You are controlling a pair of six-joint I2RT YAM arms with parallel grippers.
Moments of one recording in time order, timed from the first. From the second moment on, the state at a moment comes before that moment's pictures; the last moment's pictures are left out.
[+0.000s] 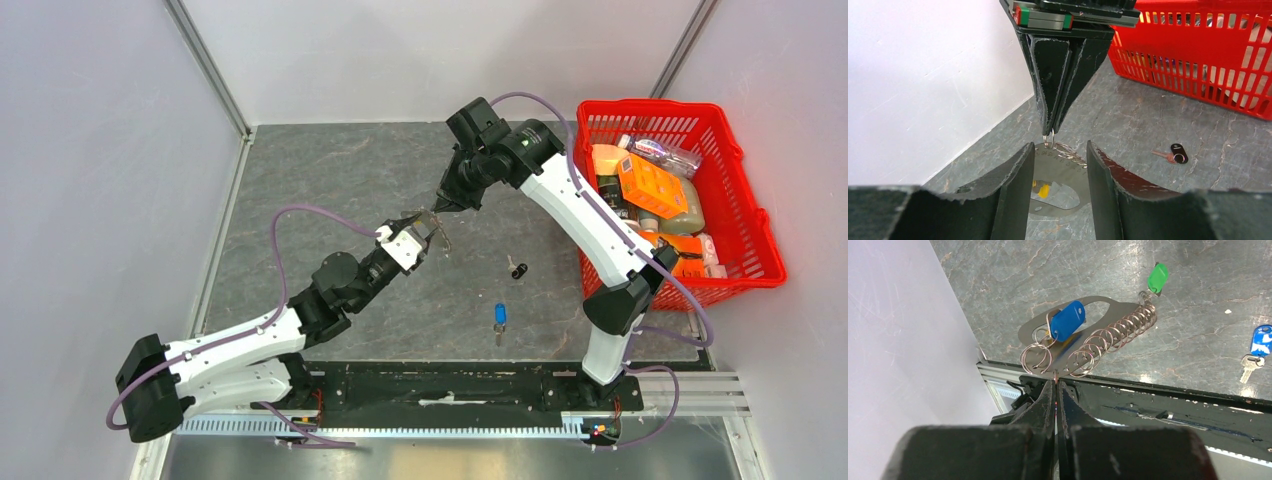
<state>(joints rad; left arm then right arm) -1.00 0.97 0.59 0.53 -0.23 0.39 0.71 1.82 2.13 -1.28 -0.09 1.08</state>
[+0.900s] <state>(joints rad) -1.00 1.04 0.59 0.61 -0.24 0.43 0.71 1.79 2.11 -1.25 -0.11 1.08</state>
